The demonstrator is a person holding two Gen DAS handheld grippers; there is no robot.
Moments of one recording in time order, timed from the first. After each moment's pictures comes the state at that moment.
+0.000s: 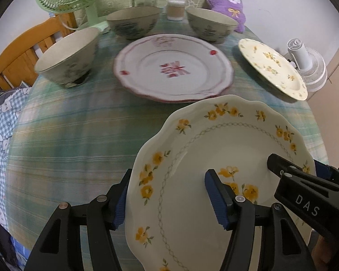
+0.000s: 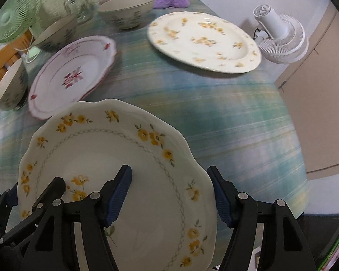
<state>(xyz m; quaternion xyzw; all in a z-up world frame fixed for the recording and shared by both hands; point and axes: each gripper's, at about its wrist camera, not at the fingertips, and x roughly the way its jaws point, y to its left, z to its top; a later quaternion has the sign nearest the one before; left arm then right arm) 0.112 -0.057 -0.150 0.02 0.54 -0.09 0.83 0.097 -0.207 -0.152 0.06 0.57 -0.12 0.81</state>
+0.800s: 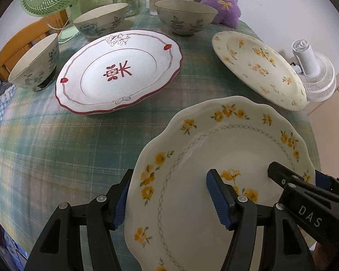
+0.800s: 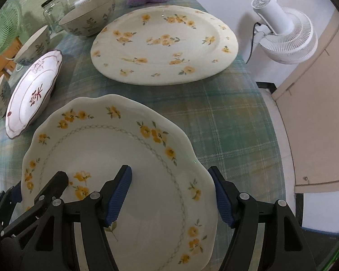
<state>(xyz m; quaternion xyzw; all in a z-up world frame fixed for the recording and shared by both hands) 0.132 -0.147 -0.166 0.00 0.55 -0.05 0.83 0.123 -0.306 -0.169 0.07 0.59 -0.07 0.80</state>
